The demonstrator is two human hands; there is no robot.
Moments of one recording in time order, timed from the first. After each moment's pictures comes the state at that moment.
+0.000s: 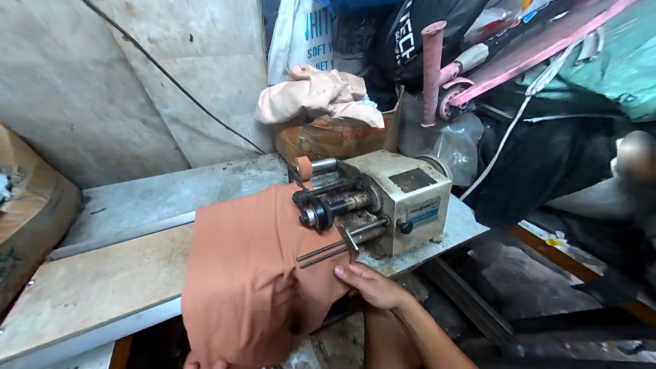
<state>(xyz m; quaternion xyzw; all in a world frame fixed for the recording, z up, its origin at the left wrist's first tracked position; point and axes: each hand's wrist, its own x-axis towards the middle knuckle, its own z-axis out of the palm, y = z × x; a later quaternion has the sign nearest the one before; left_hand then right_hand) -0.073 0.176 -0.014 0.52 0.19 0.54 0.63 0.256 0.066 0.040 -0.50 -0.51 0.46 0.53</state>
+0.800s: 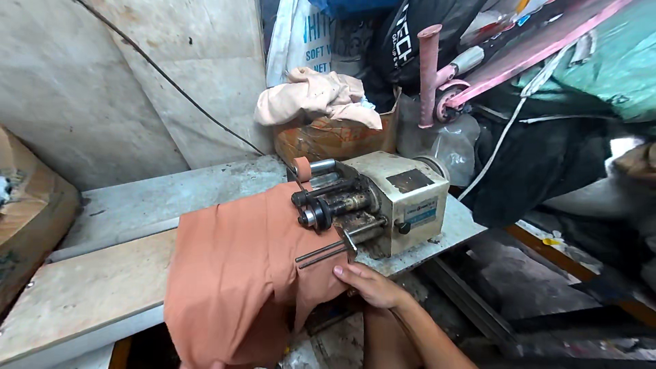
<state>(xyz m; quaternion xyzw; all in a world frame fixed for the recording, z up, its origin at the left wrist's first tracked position) -0.077 0.176 -0.010 0.52 0.21 0.54 0.63 0.257 0.066 0.039 -0.49 -0.51 0.45 0.54</state>
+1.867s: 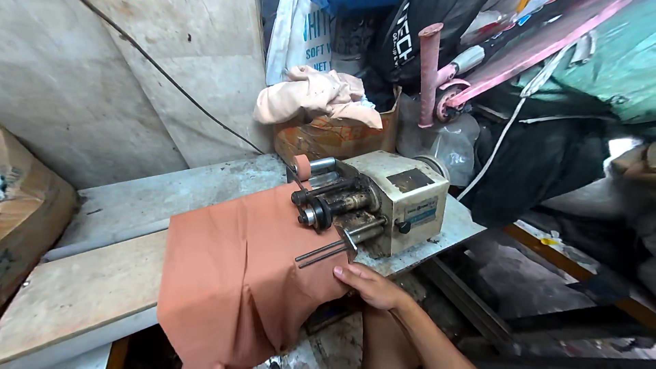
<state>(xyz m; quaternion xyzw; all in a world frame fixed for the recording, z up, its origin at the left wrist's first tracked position) -0.078 0.169 -0.018 0.51 0.20 0.54 0.64 0.256 0.065 0.038 -0.50 -0.52 0.45 0.53</state>
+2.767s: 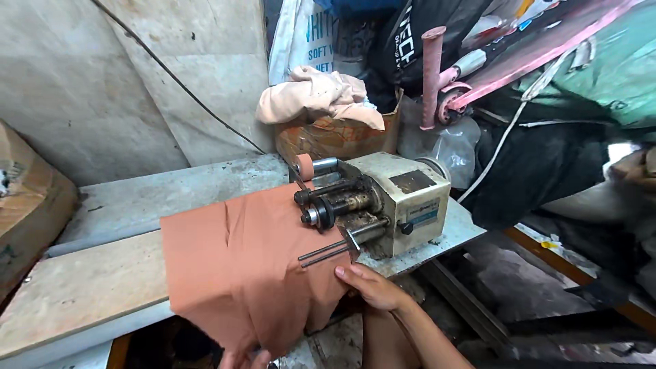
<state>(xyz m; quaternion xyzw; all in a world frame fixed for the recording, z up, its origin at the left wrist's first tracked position) -0.056 0.166 -0.028 0.59 0.19 0.45 0.65 0.255 0.066 0.039 -0.49 -0.51 0.46 0.54</state>
